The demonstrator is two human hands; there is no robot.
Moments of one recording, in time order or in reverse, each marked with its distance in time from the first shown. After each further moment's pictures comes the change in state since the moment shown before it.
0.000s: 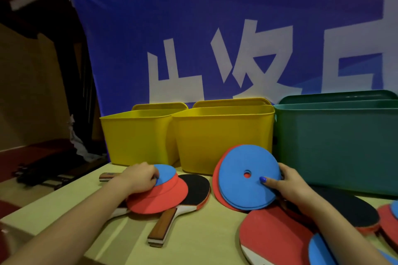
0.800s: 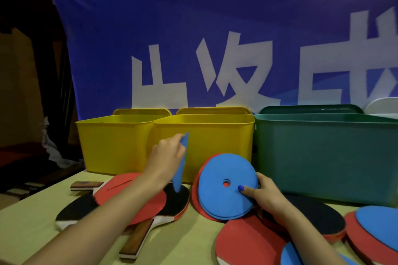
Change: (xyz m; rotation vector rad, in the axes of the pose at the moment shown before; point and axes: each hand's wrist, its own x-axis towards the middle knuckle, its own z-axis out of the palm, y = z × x) left_hand 0.005 0.121 -0.067 -0.564 0.716 0.069; right_hand 0.002 0.004 0.002 0.075 -0.031 0.006
